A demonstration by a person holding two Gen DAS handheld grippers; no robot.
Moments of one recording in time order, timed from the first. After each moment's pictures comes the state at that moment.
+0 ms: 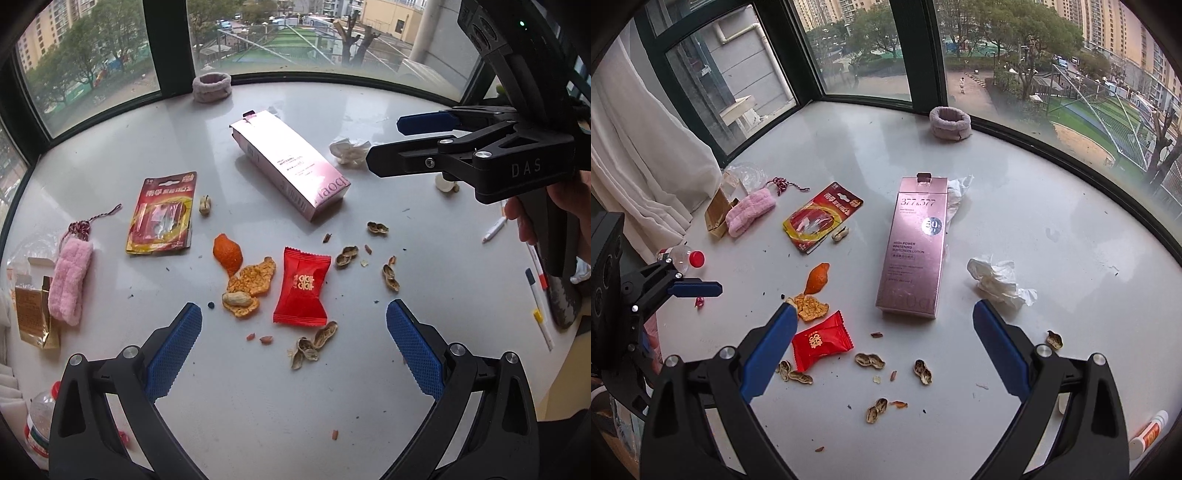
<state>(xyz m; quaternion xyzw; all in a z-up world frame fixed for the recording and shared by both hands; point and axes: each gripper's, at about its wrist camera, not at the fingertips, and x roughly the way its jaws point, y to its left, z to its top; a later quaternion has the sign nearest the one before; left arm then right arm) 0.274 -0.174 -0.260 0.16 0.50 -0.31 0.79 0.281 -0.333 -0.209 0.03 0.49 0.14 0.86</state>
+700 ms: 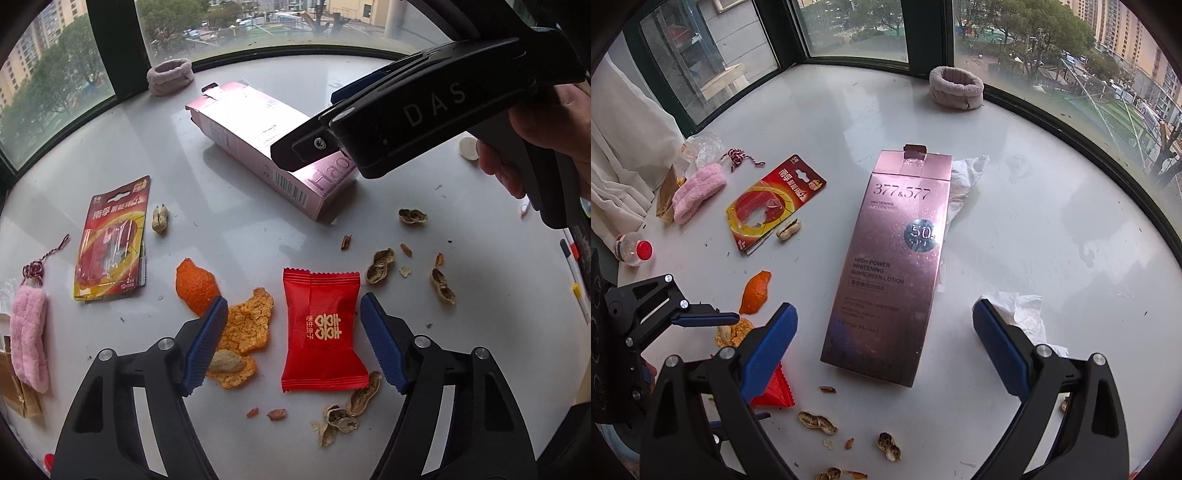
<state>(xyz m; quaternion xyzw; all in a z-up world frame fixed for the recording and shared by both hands) 0.305 -0.207 -0.329 0.21 0.49 -0.34 0.77 0.343 -0.322 -0.271 -0.01 0.52 0.13 0.84</state>
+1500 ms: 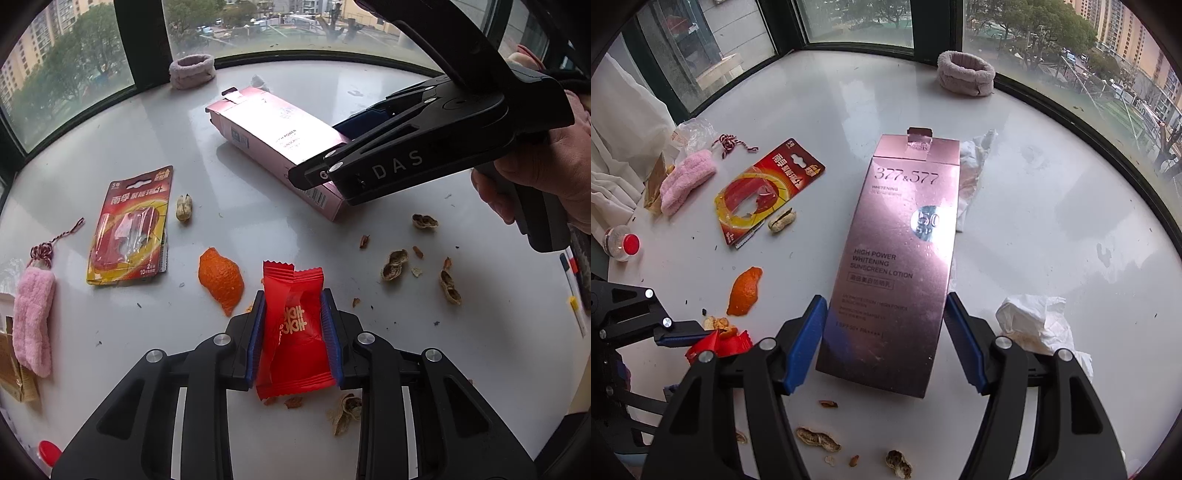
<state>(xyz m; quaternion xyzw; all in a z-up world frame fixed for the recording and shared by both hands) 0.312 -0.192 -0.321 0.19 0.49 -0.33 0.79 0.350 -0.305 -0.291 -0.03 0.54 0.12 0.83</state>
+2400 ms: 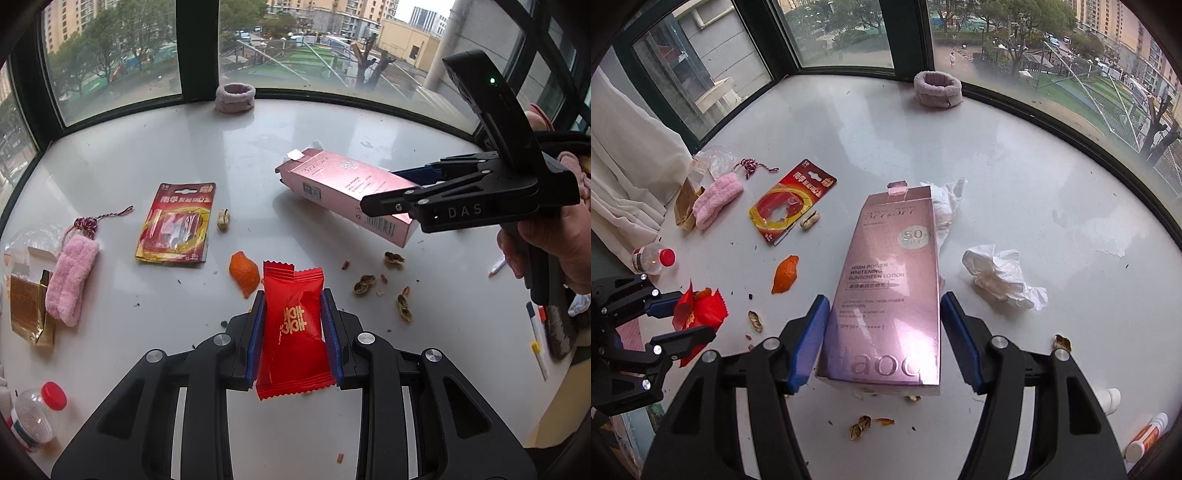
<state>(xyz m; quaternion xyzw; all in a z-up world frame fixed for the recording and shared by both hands) 0.290 -0.160 -0.256 0.10 0.49 -0.29 0.82 0.303 -0.326 -0.245 0.02 0.54 0.11 0.83</state>
